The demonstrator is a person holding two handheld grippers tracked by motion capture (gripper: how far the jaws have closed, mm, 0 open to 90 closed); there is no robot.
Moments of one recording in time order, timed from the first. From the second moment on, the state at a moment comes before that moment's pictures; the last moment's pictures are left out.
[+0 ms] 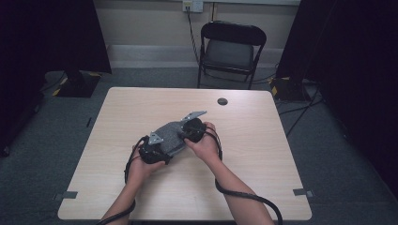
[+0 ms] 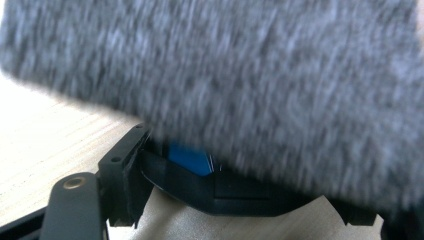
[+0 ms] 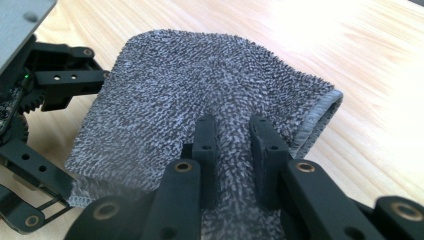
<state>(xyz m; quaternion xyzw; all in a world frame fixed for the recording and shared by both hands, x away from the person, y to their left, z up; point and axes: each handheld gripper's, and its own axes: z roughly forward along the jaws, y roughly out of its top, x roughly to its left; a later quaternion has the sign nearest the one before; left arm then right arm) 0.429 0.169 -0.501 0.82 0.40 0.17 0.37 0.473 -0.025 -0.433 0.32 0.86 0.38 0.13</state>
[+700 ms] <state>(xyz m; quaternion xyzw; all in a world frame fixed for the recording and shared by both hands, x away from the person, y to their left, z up) 0.430 0.170 -0.501 0.82 0.39 0.17 0.37 0.466 0.001 -0.448 0.31 0.87 0.36 0.13</state>
